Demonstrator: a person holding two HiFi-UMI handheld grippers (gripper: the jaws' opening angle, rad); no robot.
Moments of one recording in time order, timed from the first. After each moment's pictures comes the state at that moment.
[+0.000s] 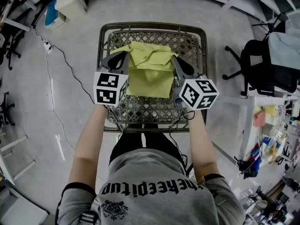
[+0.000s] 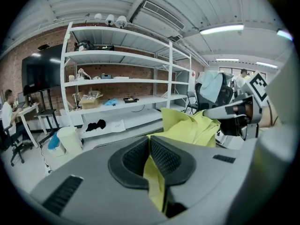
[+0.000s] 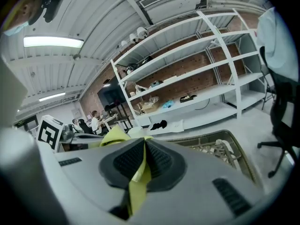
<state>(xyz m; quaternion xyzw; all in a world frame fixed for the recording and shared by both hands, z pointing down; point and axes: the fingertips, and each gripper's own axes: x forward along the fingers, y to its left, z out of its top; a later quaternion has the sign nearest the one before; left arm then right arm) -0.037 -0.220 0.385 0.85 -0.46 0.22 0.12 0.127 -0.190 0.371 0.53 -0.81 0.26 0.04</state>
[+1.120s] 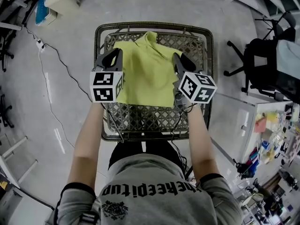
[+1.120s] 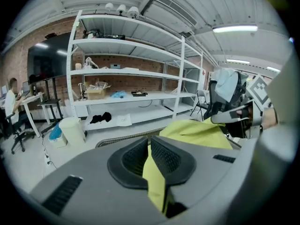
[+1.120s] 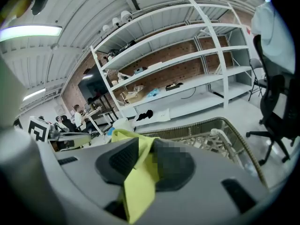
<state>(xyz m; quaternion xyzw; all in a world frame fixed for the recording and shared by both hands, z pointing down) -0.066 -0.298 0.452 0.83 -0.48 0.22 0.16 0.143 -0.262 0.454 0.58 -0.75 0.32 0.10</state>
